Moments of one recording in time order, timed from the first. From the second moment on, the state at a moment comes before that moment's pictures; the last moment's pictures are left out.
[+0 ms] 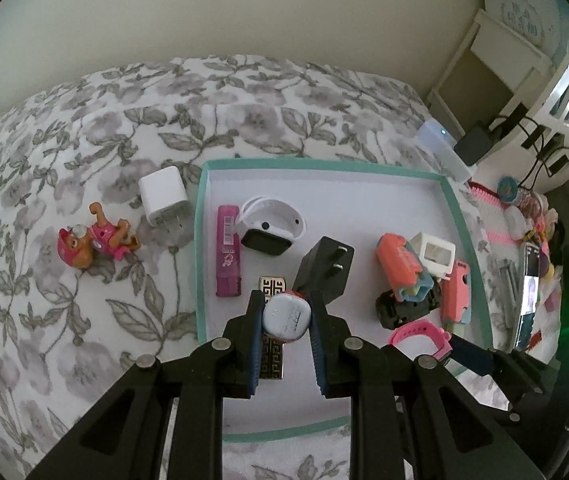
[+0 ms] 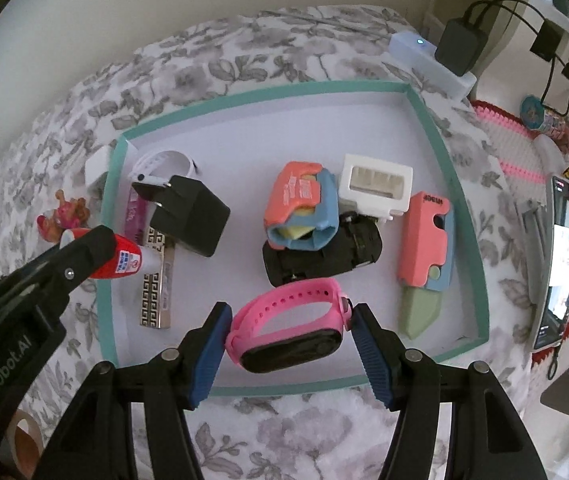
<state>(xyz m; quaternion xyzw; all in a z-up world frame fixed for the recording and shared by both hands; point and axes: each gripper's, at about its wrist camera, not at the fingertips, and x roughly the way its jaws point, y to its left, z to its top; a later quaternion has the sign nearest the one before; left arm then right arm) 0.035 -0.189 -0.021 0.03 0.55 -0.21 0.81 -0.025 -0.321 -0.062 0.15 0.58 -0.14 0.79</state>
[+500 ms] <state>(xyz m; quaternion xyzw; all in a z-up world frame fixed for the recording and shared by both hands) 0.030 -0.199 -0.030 0.05 0.57 -0.22 0.79 -0.022 -0.322 -0.068 0.14 0.59 -0.15 0.78</state>
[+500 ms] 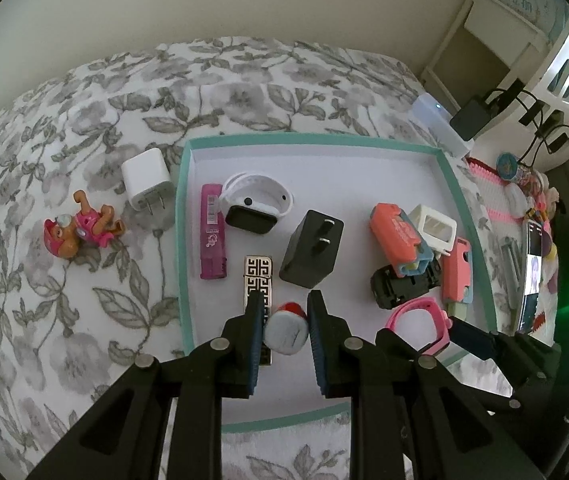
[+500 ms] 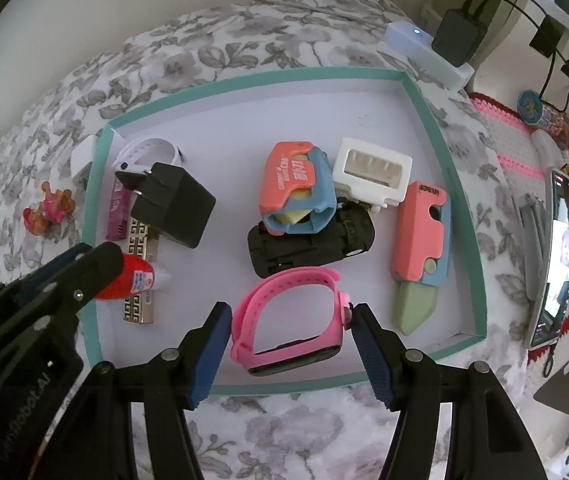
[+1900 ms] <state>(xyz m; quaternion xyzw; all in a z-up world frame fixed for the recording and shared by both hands) 0.054 -0.146 -0.035 0.05 0.56 -0.07 0.82 -0.021 -0.324 -0.056 0.13 0.56 -0.16 0.80</state>
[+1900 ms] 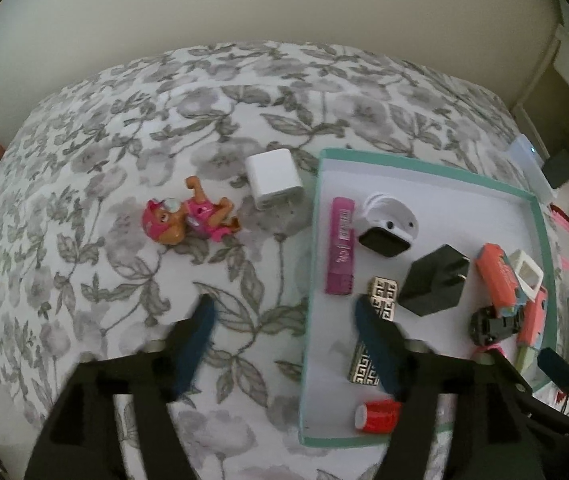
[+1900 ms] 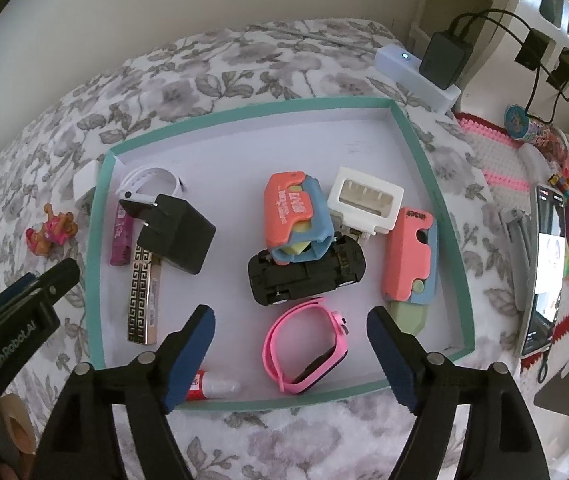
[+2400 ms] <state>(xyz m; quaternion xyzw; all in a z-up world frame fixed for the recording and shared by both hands) 0.057 -0.138 -0.037 0.05 0.55 -0.05 0.83 -0.020 -0.322 -0.054 0.12 0.55 -0.17 0.81</state>
